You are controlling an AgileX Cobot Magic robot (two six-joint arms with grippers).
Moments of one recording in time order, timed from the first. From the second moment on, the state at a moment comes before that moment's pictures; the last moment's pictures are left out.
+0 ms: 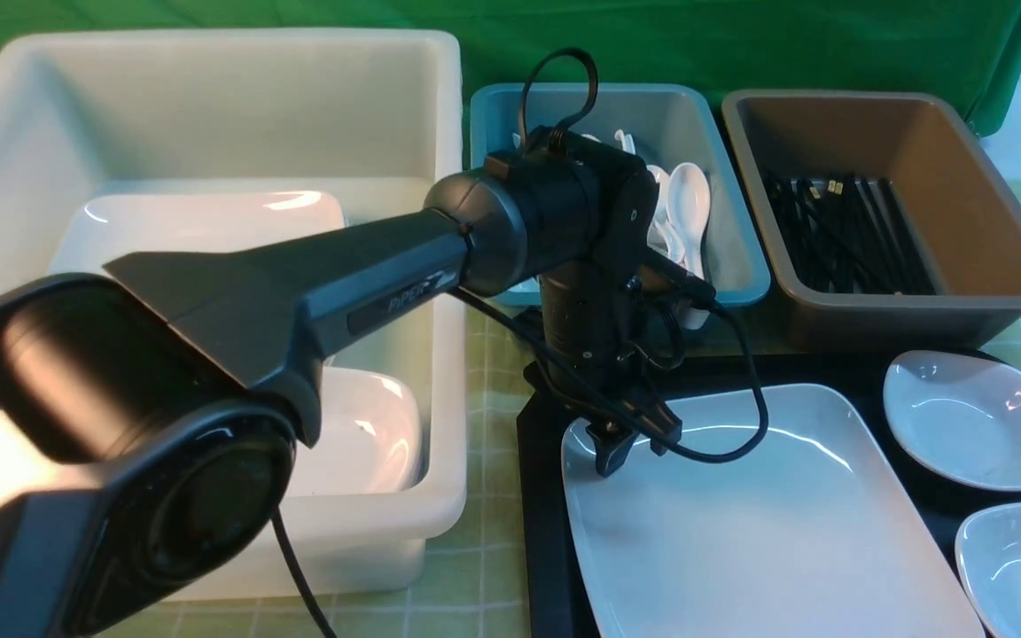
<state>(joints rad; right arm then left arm) 0.57 0.17 -0.43 -0.02 0.63 0.03 -0.69 2.31 -1.98 -0.05 1.16 0.18</state>
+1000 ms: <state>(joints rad) 0.57 0.17 -0.43 -0.02 0.63 0.03 -0.61 2.20 -1.98 -0.35 1.21 0.10</state>
